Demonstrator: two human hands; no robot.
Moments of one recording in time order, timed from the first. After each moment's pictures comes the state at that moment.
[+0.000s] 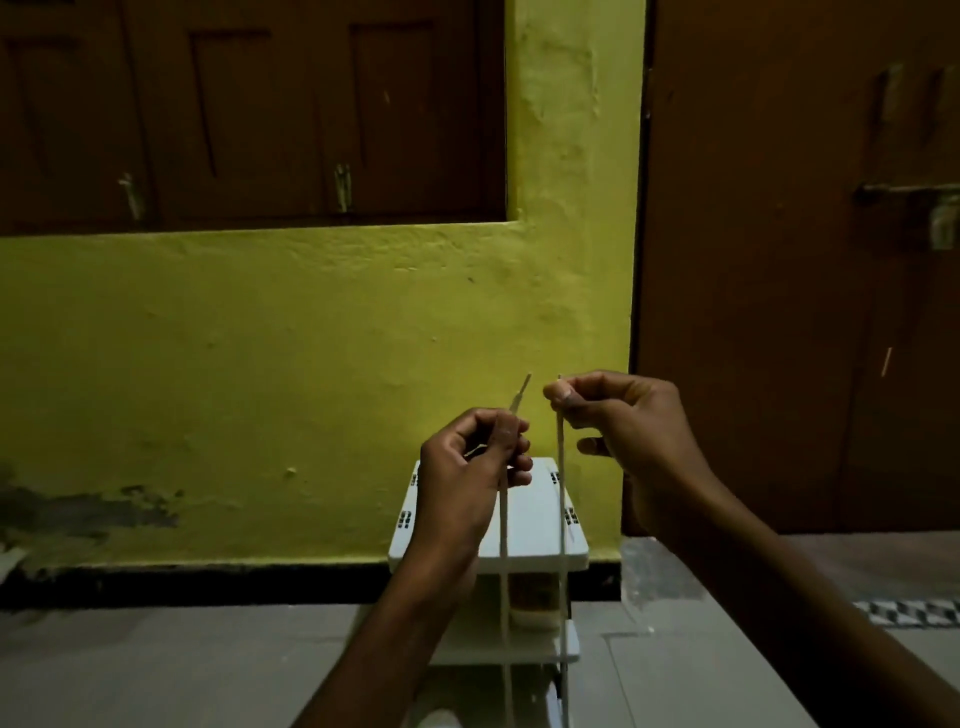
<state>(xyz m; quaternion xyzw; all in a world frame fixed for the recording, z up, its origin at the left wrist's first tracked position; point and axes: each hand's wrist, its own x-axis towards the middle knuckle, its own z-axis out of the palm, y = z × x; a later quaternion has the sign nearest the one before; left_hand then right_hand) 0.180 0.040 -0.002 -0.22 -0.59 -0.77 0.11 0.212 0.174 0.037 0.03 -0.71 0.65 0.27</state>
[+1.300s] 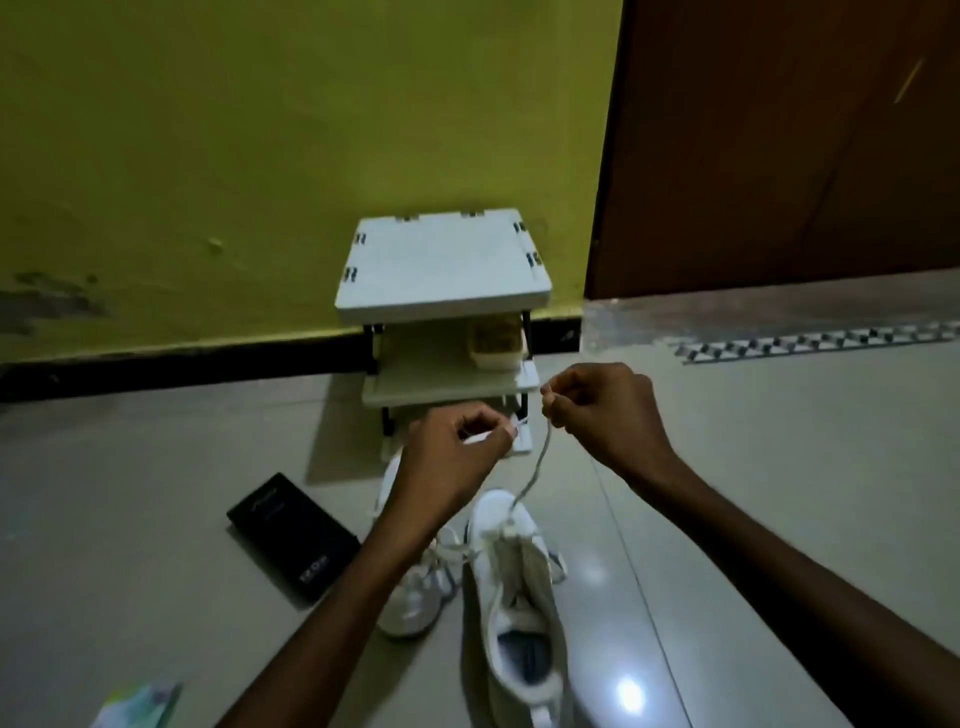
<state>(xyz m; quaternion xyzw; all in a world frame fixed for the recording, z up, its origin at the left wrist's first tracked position) 0.210 0.025 -0.201 -0.19 -0.83 -0.53 -0.01 0.239 0.200 -0.185 -0.11 -0.89 0.41 0.17</state>
